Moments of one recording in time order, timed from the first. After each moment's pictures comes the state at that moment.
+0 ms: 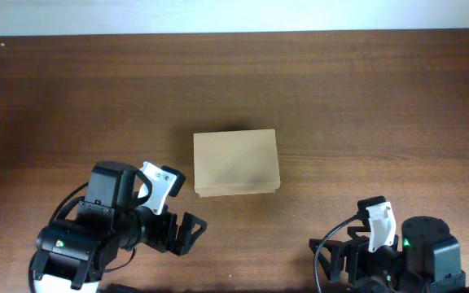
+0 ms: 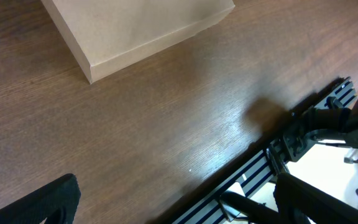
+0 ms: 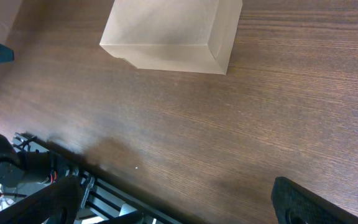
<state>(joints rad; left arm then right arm) -0.26 0.89 1.00 -1.21 0.47 0.01 0.25 0.47 0.88 -1.24 -0.40 0.25</state>
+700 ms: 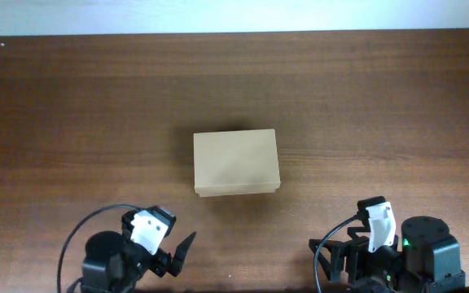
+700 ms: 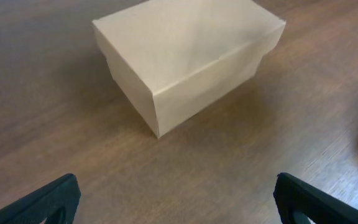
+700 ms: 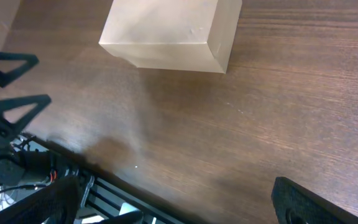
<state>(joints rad) -0.20 0.20 0.38 -0.79 0.35 0.18 0.25 0.47 0.88 -1.25 -0.40 0.25</state>
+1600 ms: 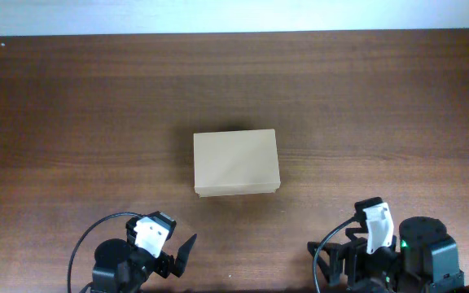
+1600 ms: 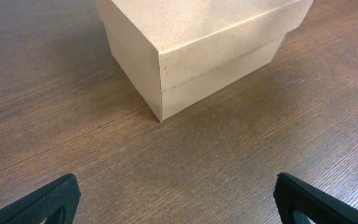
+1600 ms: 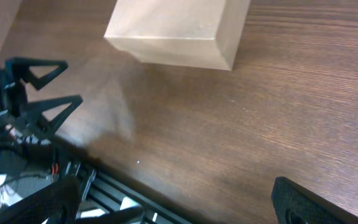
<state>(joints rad) -0.19 0.02 0.20 -0.76 0.34 0.13 0.30 0.47 0.88 -1.24 -0.39 0.25</state>
